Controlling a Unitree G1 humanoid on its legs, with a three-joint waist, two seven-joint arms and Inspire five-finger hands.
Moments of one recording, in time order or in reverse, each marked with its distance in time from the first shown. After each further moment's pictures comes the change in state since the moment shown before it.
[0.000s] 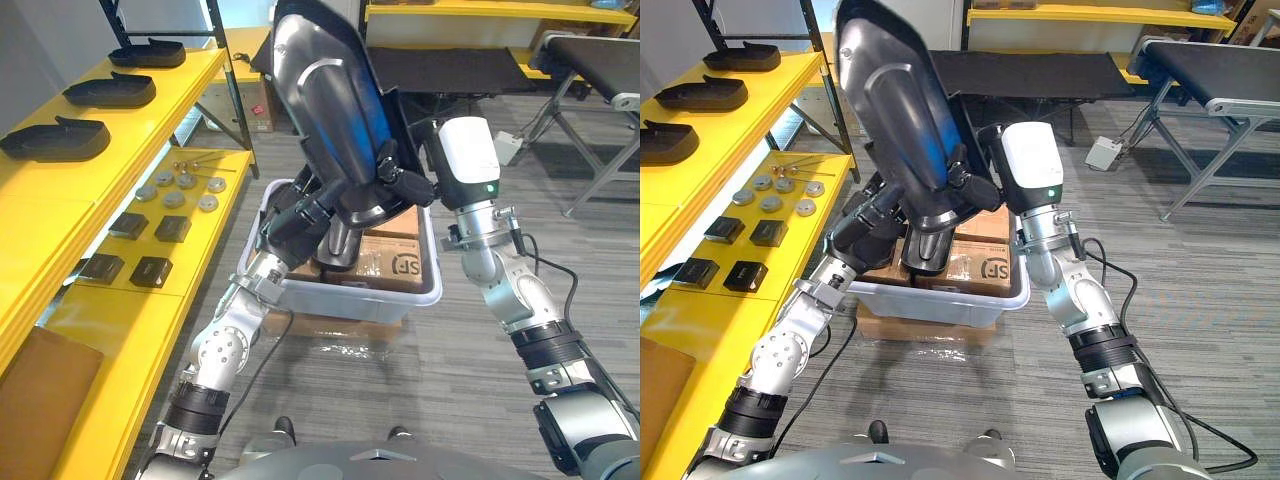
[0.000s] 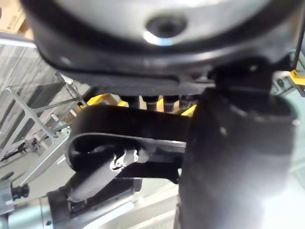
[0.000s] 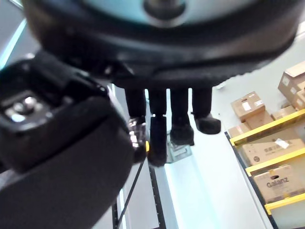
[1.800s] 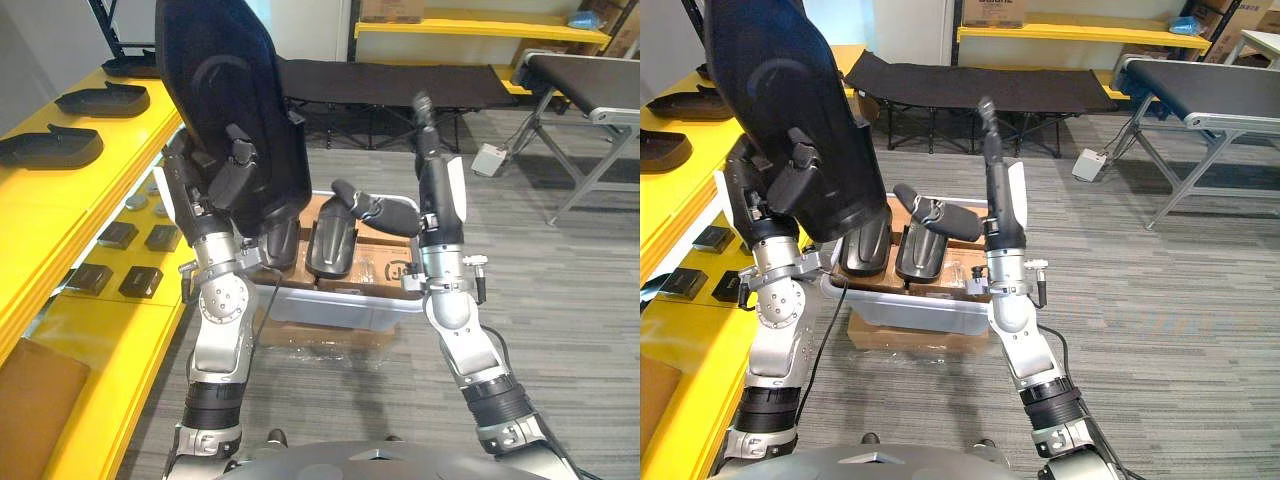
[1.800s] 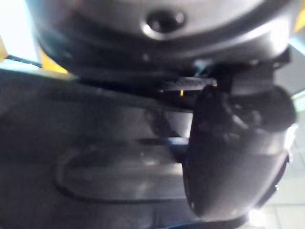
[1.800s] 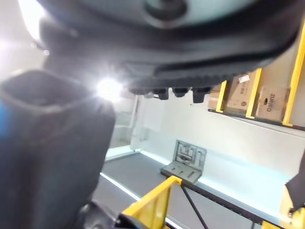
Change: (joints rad) left arm -0.003 -0.162 0.140 -0.129 1.203 -0.331 0.693; right arm 0.244 0.307 0.007 -0.206 0.655 -0.154 0.114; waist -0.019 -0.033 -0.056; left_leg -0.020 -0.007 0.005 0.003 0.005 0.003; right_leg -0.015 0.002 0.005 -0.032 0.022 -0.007
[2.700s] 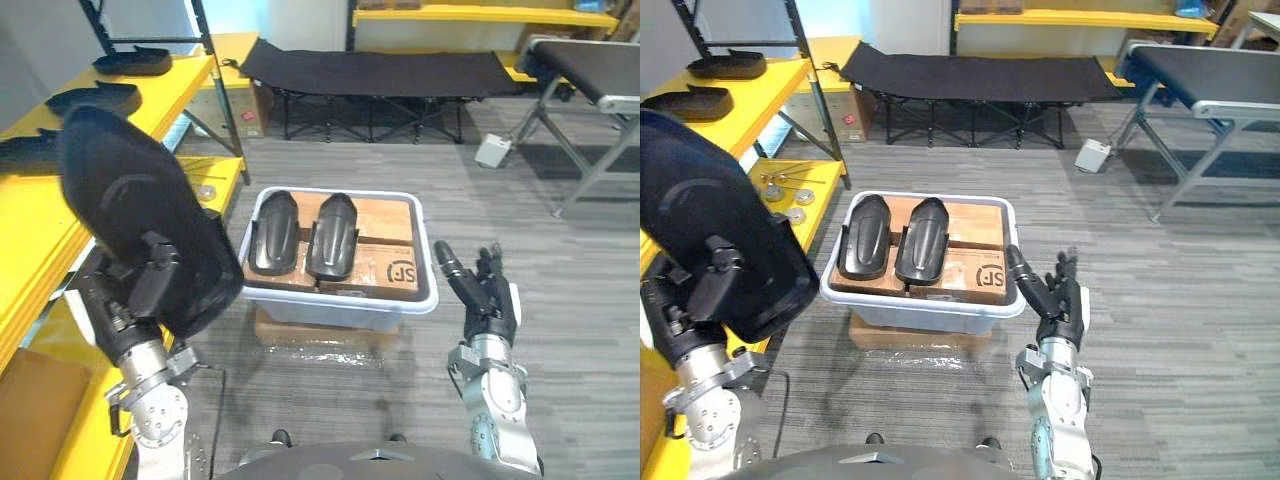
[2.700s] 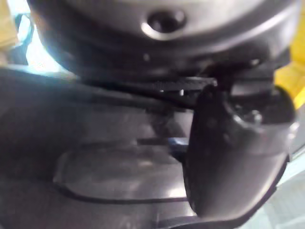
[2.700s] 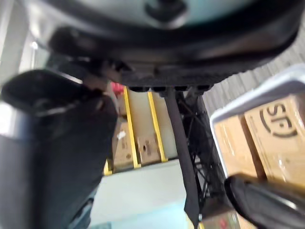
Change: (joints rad) left arm 0.553 -0.050 0.276 -0.169 -0.212 -0.114 -0.073; right arm 0.372 0.140 -0.224 0.052 0.381 0.244 0.179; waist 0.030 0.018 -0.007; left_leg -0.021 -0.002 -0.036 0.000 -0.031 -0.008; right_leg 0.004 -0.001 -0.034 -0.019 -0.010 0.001
